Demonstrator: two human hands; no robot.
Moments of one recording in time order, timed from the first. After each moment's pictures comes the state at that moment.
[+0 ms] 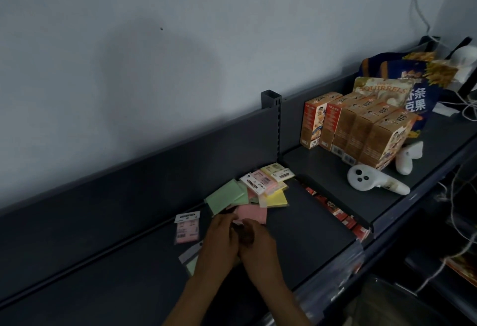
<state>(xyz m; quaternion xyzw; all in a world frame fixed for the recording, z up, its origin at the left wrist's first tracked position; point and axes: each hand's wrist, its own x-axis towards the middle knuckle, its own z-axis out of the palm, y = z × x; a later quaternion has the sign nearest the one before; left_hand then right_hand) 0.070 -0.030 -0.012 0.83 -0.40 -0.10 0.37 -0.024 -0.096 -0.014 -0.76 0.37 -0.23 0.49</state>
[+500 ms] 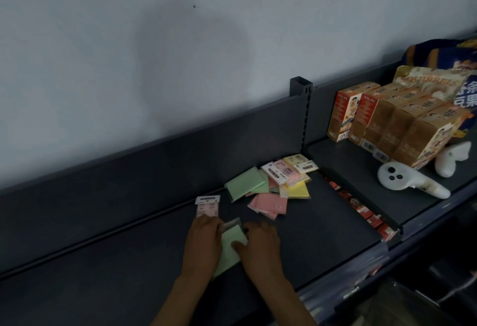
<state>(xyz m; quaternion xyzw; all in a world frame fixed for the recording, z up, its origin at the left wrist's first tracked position) 0.104 0.032 -0.041 0.90 -0.35 0.01 0.26 -0.007 -0.071 -0.029 -0.88 0.35 -0.07 0.33</state>
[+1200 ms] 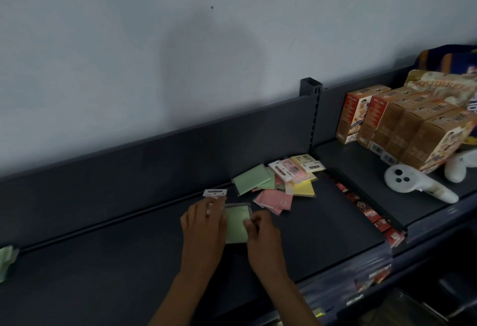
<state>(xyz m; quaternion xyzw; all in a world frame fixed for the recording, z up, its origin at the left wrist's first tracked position) 0.078 0.050 -0.020 0.89 -0.36 0.17 0.21 -0.026 -0.058 -0.013 -0.75 0.31 -0.23 0.54</state>
